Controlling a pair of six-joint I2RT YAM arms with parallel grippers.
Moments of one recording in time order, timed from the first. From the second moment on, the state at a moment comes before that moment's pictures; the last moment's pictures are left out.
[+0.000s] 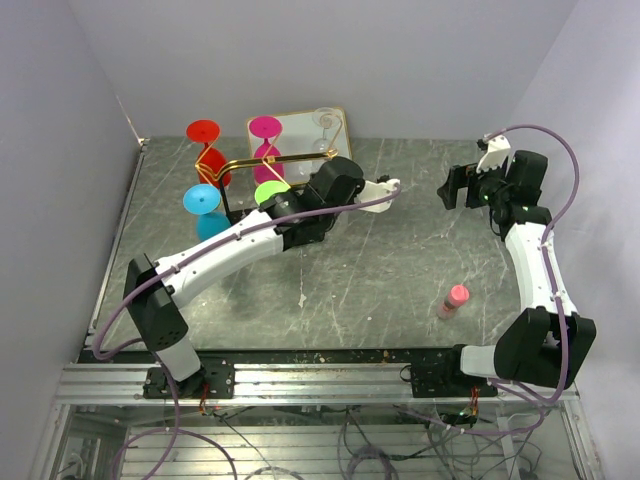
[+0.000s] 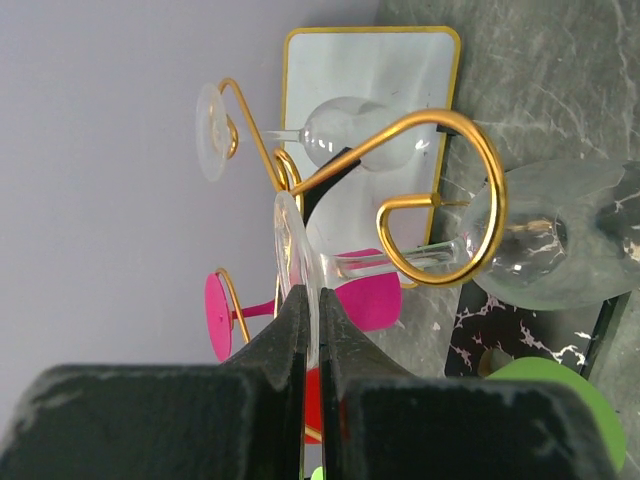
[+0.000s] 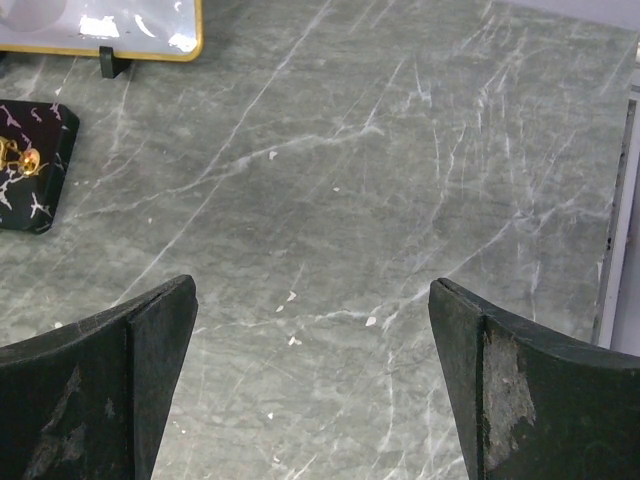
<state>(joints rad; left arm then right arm) -0.97 1.65 1.62 -0.44 -0.55 0.99 -0.19 1.32 1.14 -0.32 -0.47 -0.22</state>
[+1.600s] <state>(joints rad) -1.02 1.75 1.74 -0.39 -0.62 0.90 -0.21 1.31 1.13 -0.32 -0.54 -0.22</state>
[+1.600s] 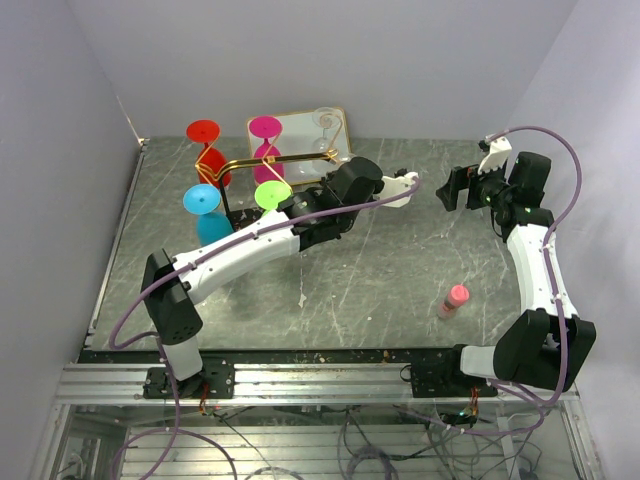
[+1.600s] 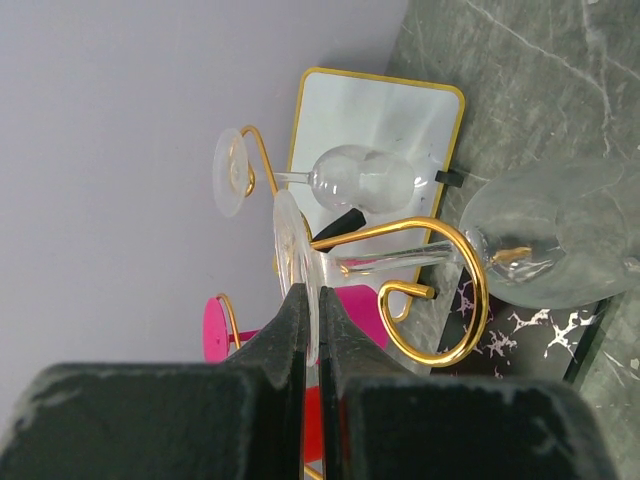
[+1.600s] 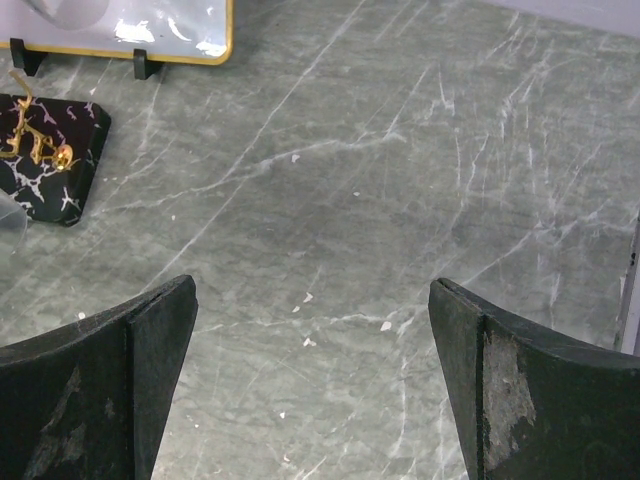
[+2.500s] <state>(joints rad) -1.03 1.75 1.75 -0.45 -0.52 0.86 -0.21 1.31 1.13 -0.32 -0.56 -0.23</state>
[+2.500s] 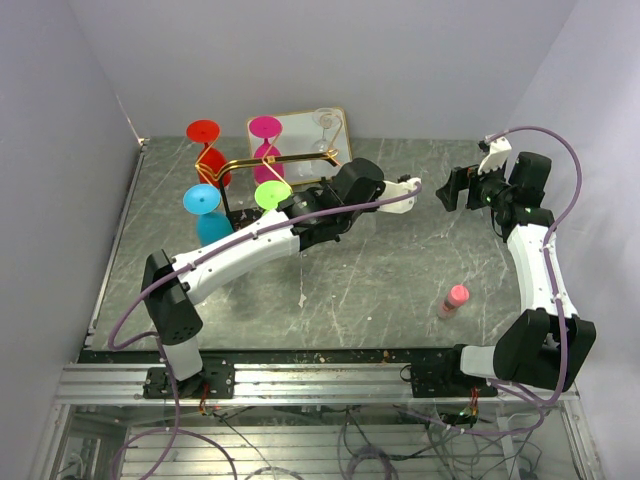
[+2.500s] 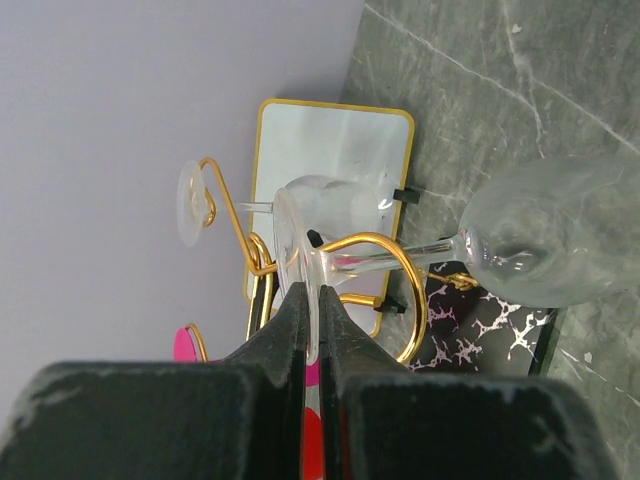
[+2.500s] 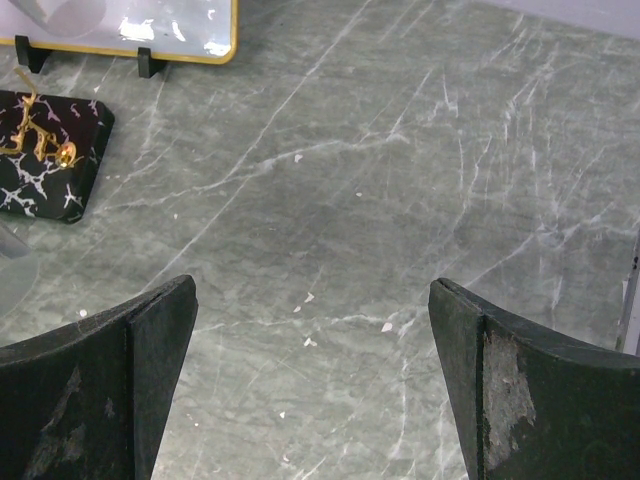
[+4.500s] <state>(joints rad) -1.03 1.65 1.66 -0.46 -0.54 0.97 -0.21 1.35 1.13 -0.35 -0.58 -0.24</state>
